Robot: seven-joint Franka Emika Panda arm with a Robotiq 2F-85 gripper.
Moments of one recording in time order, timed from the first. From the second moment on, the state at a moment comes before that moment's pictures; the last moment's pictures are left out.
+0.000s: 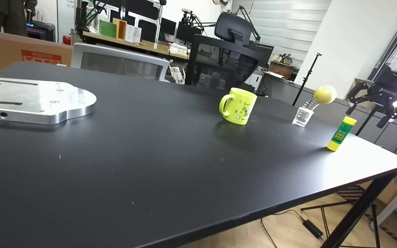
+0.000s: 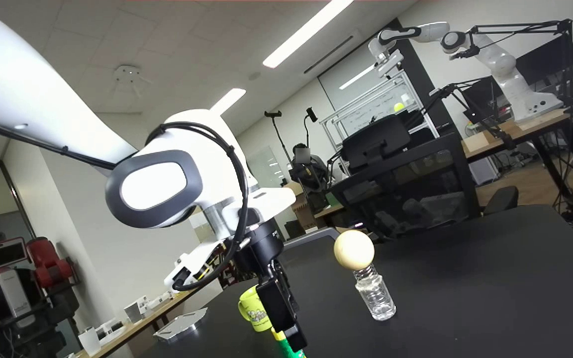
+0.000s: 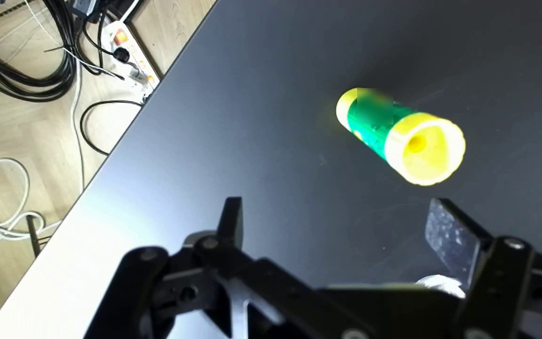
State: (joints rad) arm -0.21 0.20 -0.21 -2.48 0.26 2.72 0.22
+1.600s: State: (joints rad) arm -0.20 0.23 -0.13 -2.52 0.29 2.81 0.08
